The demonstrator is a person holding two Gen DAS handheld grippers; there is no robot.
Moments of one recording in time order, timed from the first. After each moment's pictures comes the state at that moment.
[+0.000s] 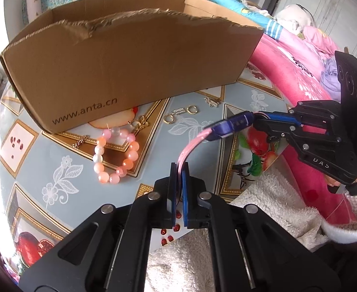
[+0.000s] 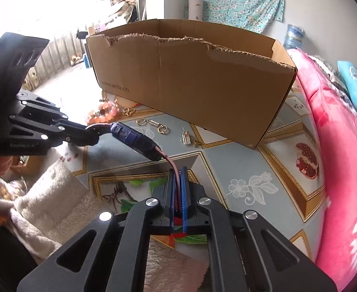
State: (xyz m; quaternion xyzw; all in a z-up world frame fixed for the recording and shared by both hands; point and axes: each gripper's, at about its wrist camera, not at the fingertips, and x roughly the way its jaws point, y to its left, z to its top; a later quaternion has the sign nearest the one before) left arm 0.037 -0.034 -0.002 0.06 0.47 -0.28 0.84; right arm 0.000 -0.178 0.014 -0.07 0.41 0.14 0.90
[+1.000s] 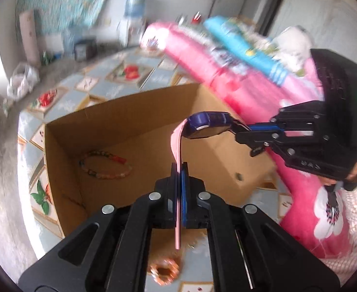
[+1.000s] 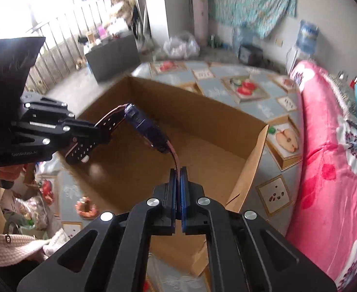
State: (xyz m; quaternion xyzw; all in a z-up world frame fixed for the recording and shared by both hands) left arm 0.206 -0.057 0.128 0.04 0.47 -0.29 0.83; right arm 0.198 -0.218 0.132 -0.06 0.47 0.18 0.86
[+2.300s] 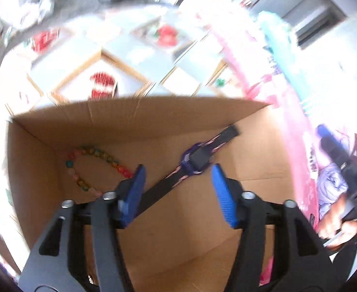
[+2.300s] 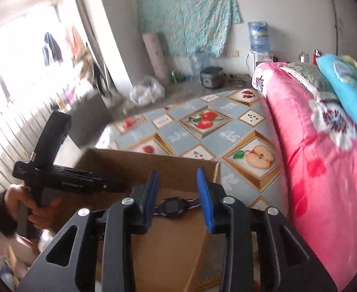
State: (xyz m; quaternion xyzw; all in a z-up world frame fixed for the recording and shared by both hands) left arm 0.293 -0.039 0.086 -0.08 0.56 -0.25 0.79; right arm 0.209 -0.276 0.144 0.12 0.34 0.09 0.93
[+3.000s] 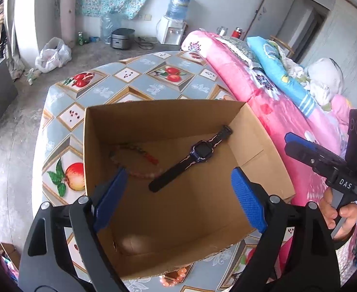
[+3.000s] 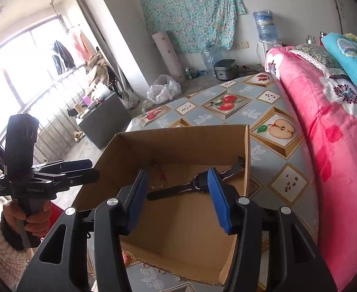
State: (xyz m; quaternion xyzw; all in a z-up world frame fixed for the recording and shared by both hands) left arm 0.203 0.000 0.131 -0.04 0.46 -0.20 0.86; right arm 0.171 -0.253 0.128 0.15 0.36 0.13 0.91
